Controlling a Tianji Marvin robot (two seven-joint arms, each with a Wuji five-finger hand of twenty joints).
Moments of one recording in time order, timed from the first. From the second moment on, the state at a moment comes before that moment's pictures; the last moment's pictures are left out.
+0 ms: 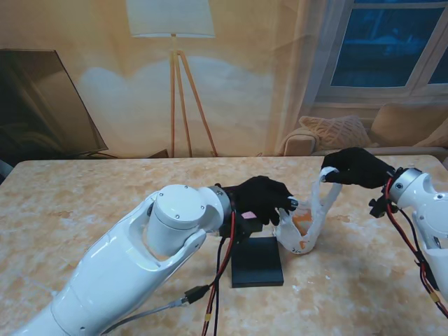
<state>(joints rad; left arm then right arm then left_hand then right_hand) 1.15 -1.25 -0.84 -1.81 -0.32 0.65 -0.15 -1.41 -0.99 1.60 -1.62 -0.33 -0.33 0.55 0.90 -0.44 0.50 -0.20 0.75 0.19 0.81 0.59 0.78 0.33 0.60 0.64 0.71 0.37 0.80 0.95 0.39 0.35 1.37 0.81 0.77 -0.46 0.73 -0.24 0.84 -0.06 0.99 1.23 0.97 -0.06 0.78 0.93 1.00 -0.10 0.94 0.83 0.53 0.18 1.02 0.27</state>
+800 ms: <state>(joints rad) 1.24 -1.22 -0.94 -1.72 -0.34 0.40 -0.16 -1.37 -1.00 1.51 -1.60 -0.34 -0.25 0.51 0.83 -0.31 0.58 -0.12 0.78 0.24 0.27 0.46 0.68 0.33 0.40 0.45 0.56 0.38 0.49 0.78 0.22 0.35 1.02 0.78 0.77 -0.46 0.73 -0.24 0.84 -0.06 0.99 1.23 0.97 -0.06 0.80 0.94 1.00 -0.10 0.98 0.84 0.52 0.19 1.04 0.27</state>
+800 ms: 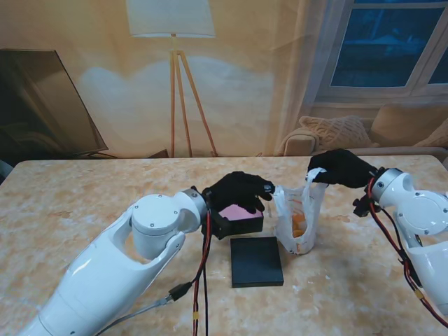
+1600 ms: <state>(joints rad) 1.27 -1.19 -0.93 -1.70 0.01 0.33 -0.14 -1.37 -1.01 1.50 -1.60 -0.32 -0.24 0.51 1.09 -0.32 0.50 -0.14 0.69 0.14 0.51 0.52 0.60 0.32 0.48 0.51 0.62 0.36 0.62 0.82 0.29 0.34 1.09 0.74 0.77 -0.46 0.73 -0.24 0.84 -0.06 0.99 1.23 0.97 -0.06 0.80 0.94 0.99 -0.10 0.98 0.84 0.52 0.19 1.05 0.27</state>
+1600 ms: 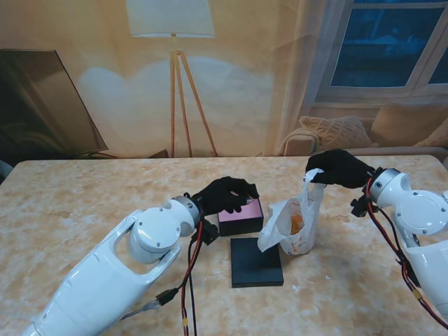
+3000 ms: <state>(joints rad) 1.12 -1.17 -0.78 -1.50 -0.23 0.13 -0.37 -1.36 -1.01 1.48 -1.60 -0.30 -0.23 0.52 1.07 -0.66 0.81 -0.24 0.83 -0.08 0.62 0.37 0.77 0.14 0.92 1.32 0.72 0.20 1.16 1.43 0.32 0.31 1.15 0.87 0.77 -0.46 0.73 -0.24 0.84 -0.06 0.99 1.23 0.97 -0.06 0.80 0.94 0.99 -0.10 0.98 0.84 0.52 0.19 1.06 0.27</state>
